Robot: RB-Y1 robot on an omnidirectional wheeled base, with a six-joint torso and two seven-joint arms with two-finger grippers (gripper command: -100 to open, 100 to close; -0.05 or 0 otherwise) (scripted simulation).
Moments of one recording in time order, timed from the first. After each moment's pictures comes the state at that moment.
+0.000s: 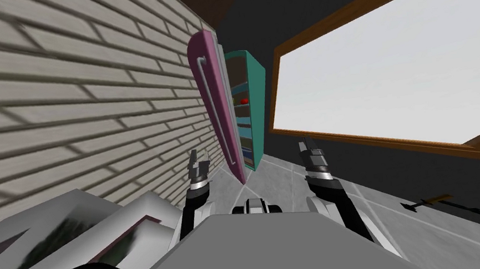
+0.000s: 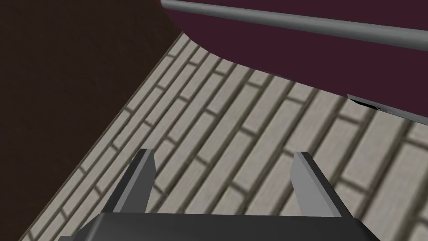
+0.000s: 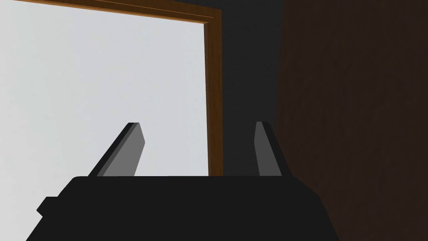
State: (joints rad) left arm 0.54 0.01 -0.04 -2.31 -0.01 -0.53 0.11; right arm 0.54 0.00 -0.05 -2.29 0.03 -0.43 0.16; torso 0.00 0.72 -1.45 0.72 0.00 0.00
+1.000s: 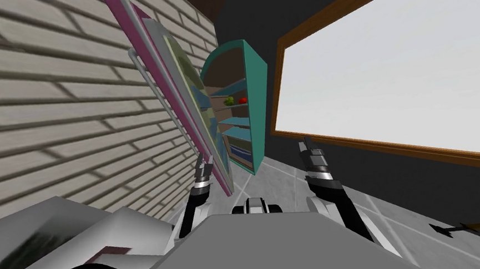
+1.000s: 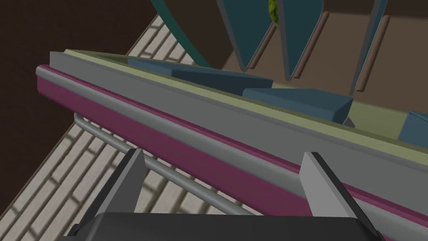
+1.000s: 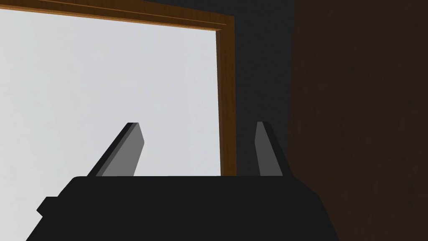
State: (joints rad) left arm 0.50 0.17 -0.02 -2.15 0.06 -0.50 0.15; right arm 0.54 0.00 -0.05 -2.29 0.03 -0.43 0.16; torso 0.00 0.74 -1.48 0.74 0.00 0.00
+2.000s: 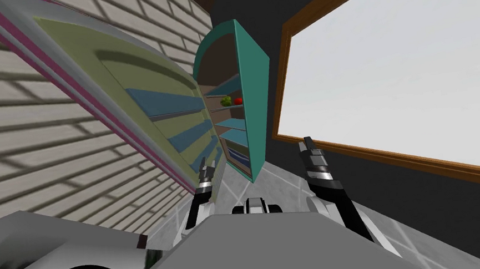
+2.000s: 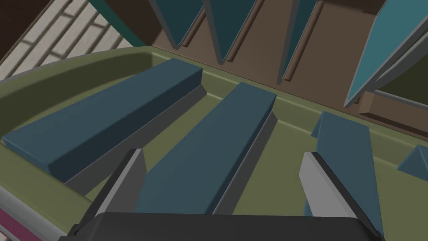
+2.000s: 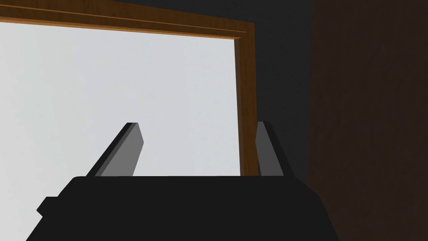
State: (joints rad) left arm 0.44 0.16 0.00 -1.95 0.17 -0.47 0.20; right arm 0.54 0.00 -0.05 -2.29 0.03 -0.43 0.16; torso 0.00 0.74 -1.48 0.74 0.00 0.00
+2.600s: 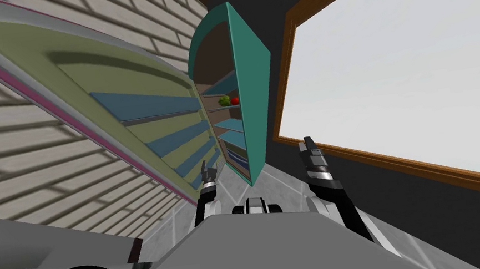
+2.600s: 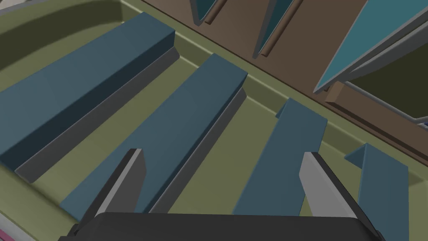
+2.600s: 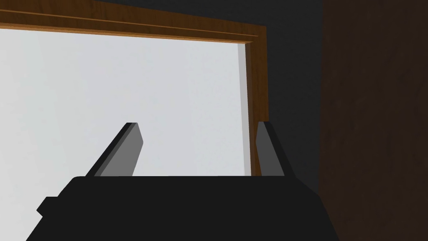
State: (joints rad) left arm 0.42 0.00 0.01 -1.87 0.22 -0.47 0.23; right arm 0.54 0.00 -0.05 -2.29 0.03 -0.43 0.16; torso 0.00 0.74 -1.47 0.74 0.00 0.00
